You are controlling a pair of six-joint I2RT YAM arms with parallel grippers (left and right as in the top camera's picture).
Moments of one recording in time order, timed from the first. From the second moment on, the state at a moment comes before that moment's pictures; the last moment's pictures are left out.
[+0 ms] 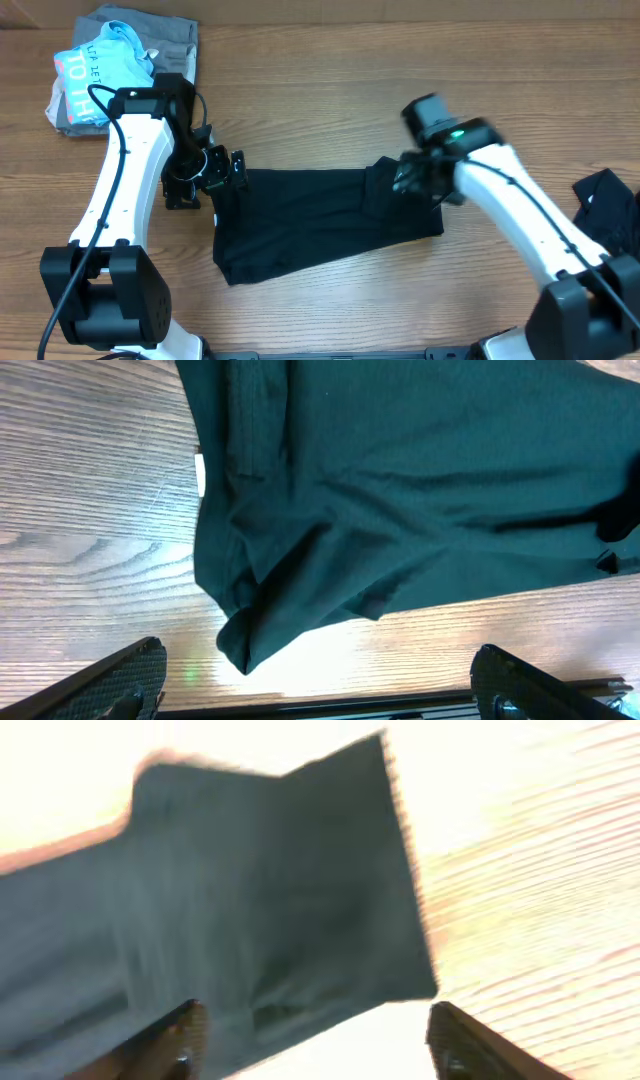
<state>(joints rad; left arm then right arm) -0.01 1.76 1.49 -1.41 0.25 -0.24 0.34 1.65 1.30 -1.09 0.10 0.63</state>
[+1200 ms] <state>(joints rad) -0.01 1.76 1.49 -1.42 0.25 -0.24 -0.14 1.84 0.93 -0.62 -0.82 0.10</state>
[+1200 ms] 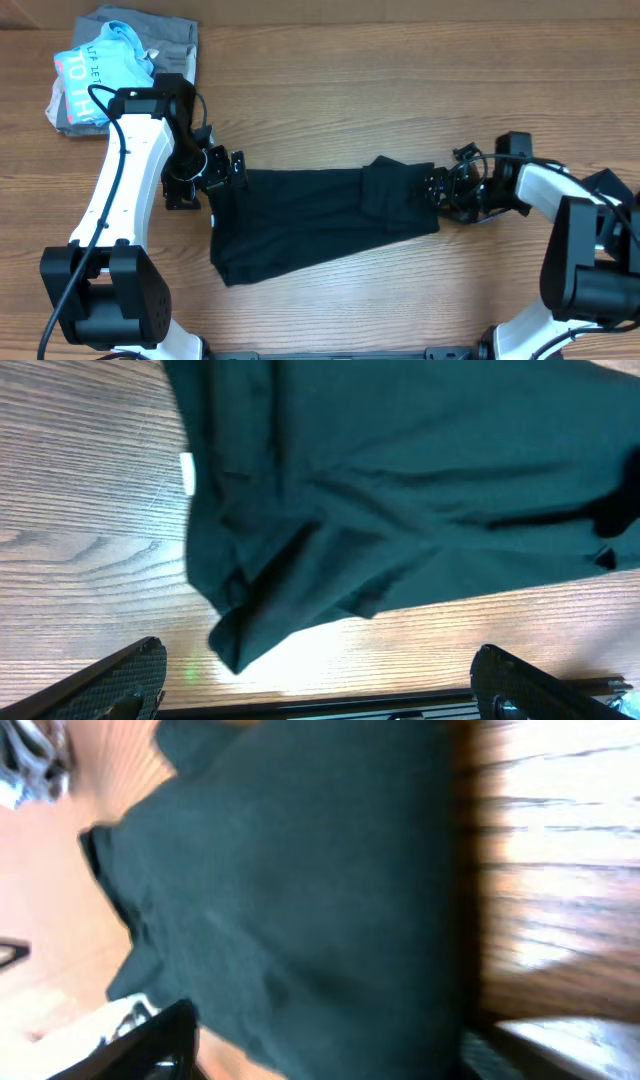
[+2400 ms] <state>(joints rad) -0.01 1.76 1.49 -1.41 0.24 -0.24 0.08 1.33 1.04 -0.97 -0.12 0.42</state>
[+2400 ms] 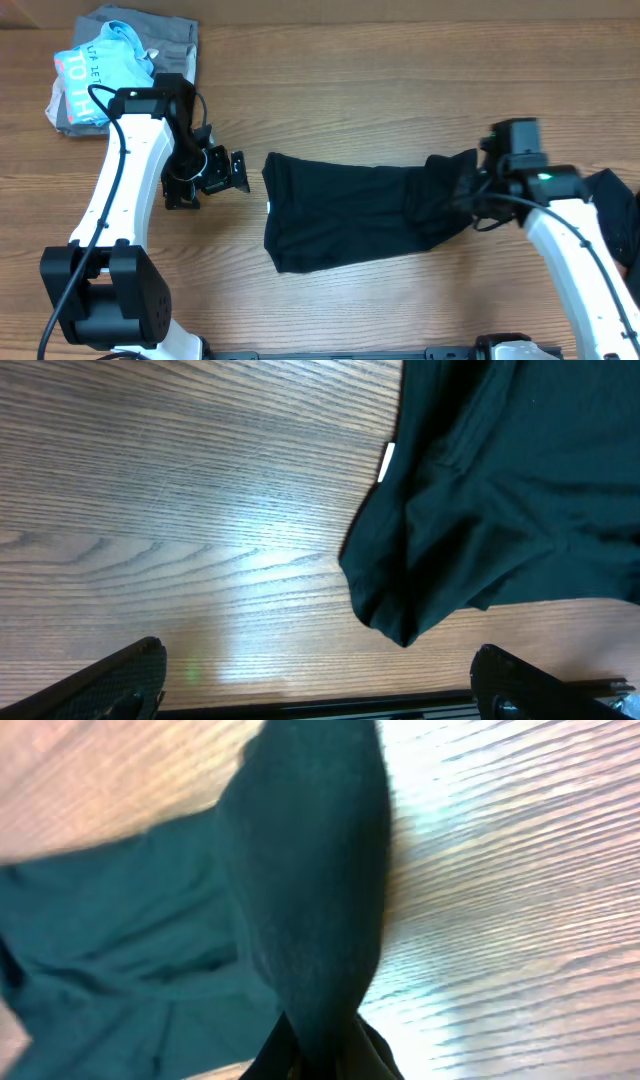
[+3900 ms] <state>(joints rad) -0.01 1.76 1.42 -1.37 0.24 -0.24 0.67 1.57 1.04 -0.78 -0.09 0.64</state>
